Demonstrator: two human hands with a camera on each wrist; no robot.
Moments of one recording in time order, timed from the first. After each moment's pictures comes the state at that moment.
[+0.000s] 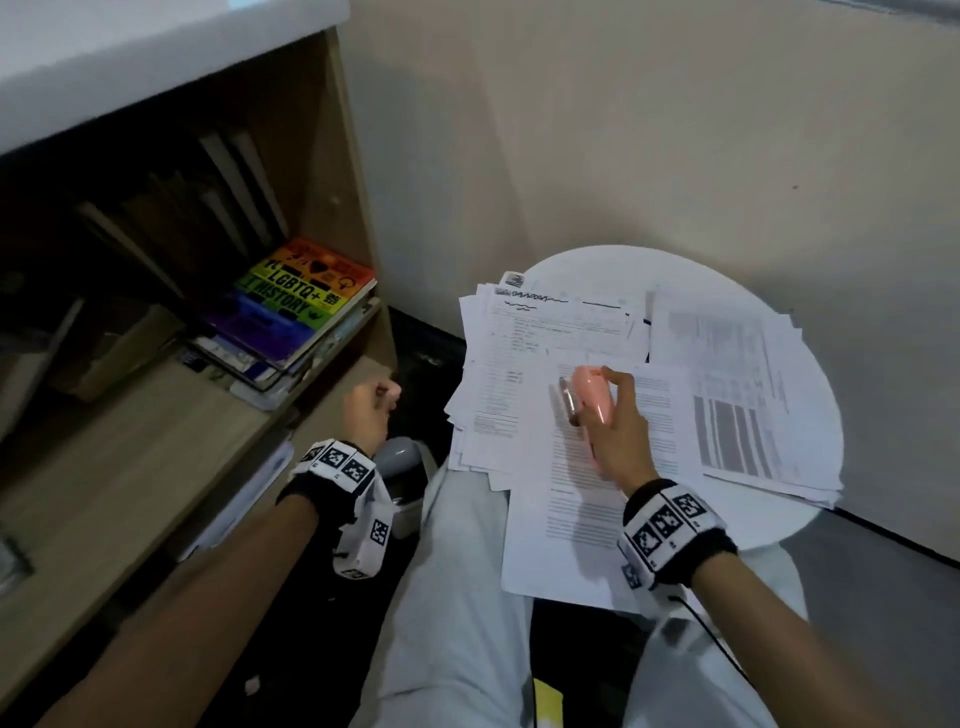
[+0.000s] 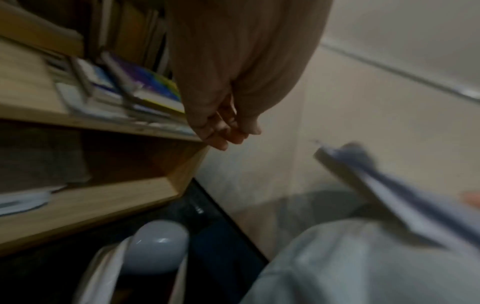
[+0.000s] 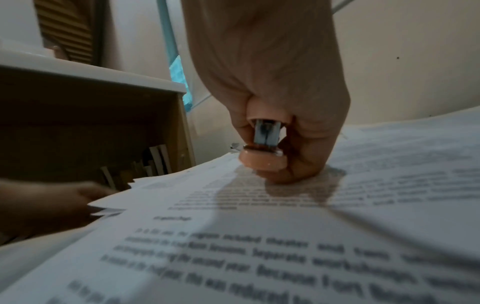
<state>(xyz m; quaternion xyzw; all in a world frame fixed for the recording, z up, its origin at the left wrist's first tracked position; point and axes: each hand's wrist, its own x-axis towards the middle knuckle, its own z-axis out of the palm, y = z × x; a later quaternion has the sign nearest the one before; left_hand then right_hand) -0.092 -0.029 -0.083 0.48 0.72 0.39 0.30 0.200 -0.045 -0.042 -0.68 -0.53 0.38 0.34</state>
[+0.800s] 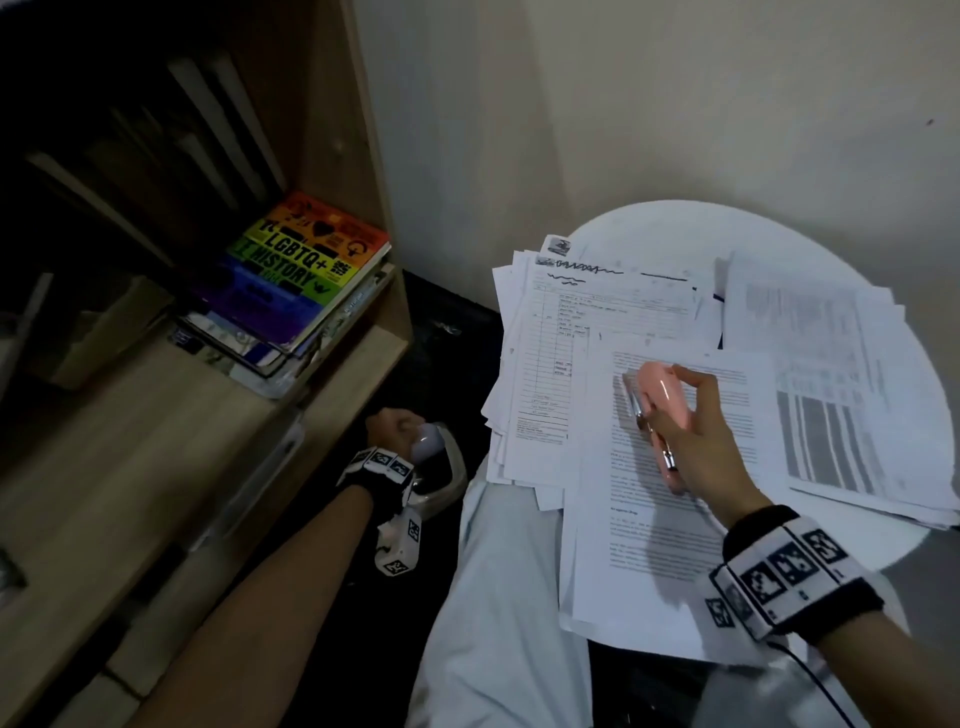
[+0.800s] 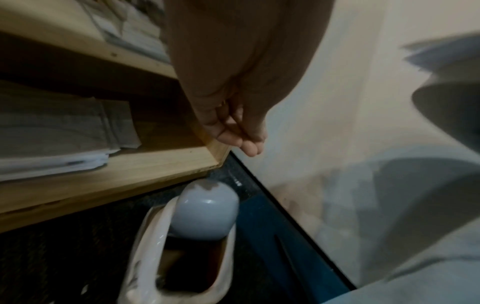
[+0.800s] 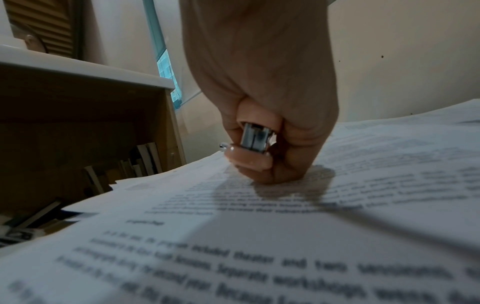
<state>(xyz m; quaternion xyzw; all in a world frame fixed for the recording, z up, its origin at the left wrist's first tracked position) -0.117 -0.004 -0.207 0.43 0.77 0.28 0.38 0.203 -0.037 -0.040 -0.68 -0.48 0.45 0.32</state>
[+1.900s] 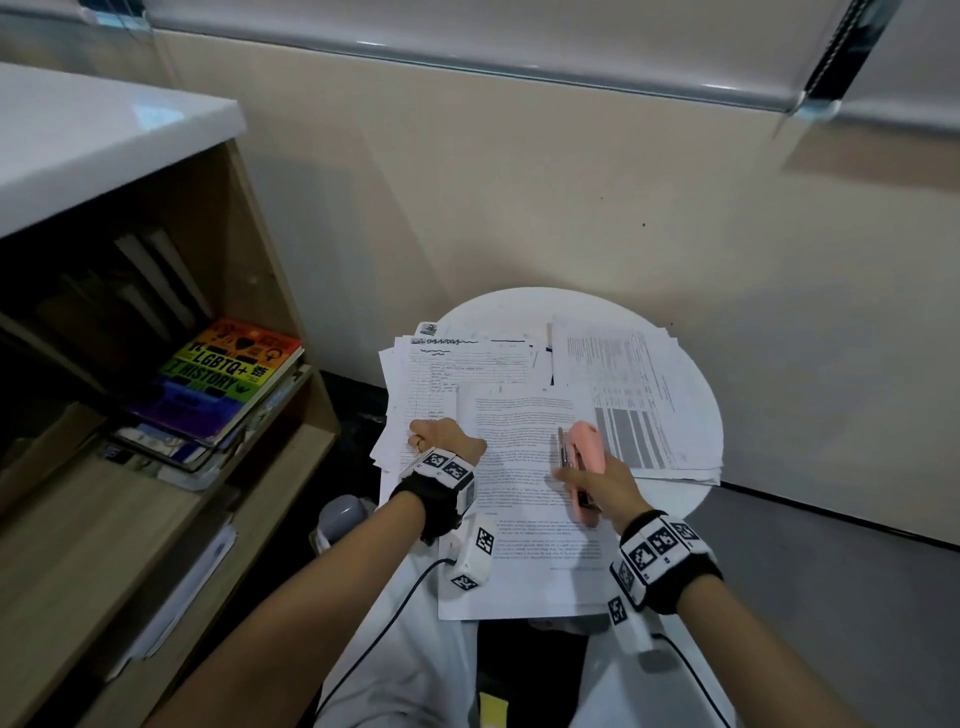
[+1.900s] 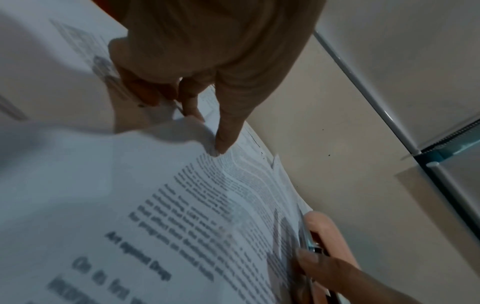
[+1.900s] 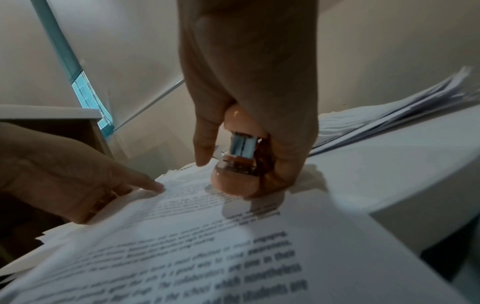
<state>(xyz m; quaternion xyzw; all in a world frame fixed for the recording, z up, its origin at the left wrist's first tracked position) 0.095 -0.019 -0.029 0.51 0.78 0.12 0.35 0.291 -0.084 -0.045 -0.70 -0.37 0.50 0.36</state>
